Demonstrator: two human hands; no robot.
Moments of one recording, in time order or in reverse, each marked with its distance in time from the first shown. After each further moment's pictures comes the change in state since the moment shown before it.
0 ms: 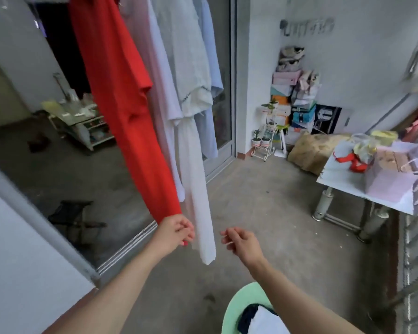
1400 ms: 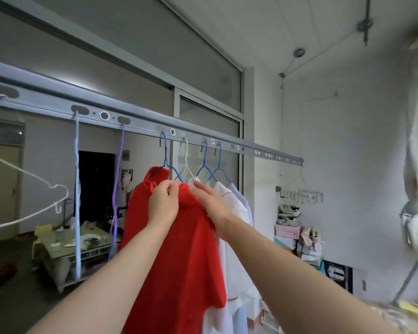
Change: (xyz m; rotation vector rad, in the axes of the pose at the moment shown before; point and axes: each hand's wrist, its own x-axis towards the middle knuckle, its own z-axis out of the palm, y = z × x) left_hand 0.145 0.330 -0.286 -0.189 0.847 0.806; right_hand 0.113 -0.484 0.150 0.022 -0.248 -0.701
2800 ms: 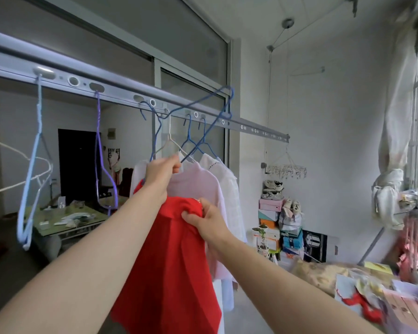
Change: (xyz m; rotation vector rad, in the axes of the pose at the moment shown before) left_hand -0.033 0.052 0.031 -0.325 -0.128 -0.380; right_hand -0.097 0.057 -0.034 0.049 0.066 -0.032
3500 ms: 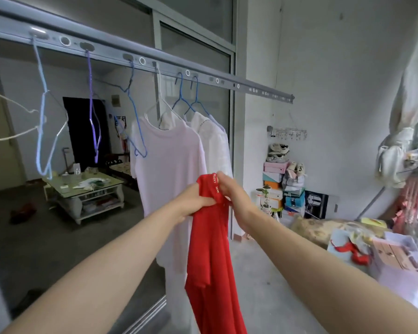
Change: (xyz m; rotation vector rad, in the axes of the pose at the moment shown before) left_hand -0.143 -0.079 -0.011 0.348 -0.682 -0.231; right_hand -0.092 -0.009 -0.039 0.018 0.074 0.321
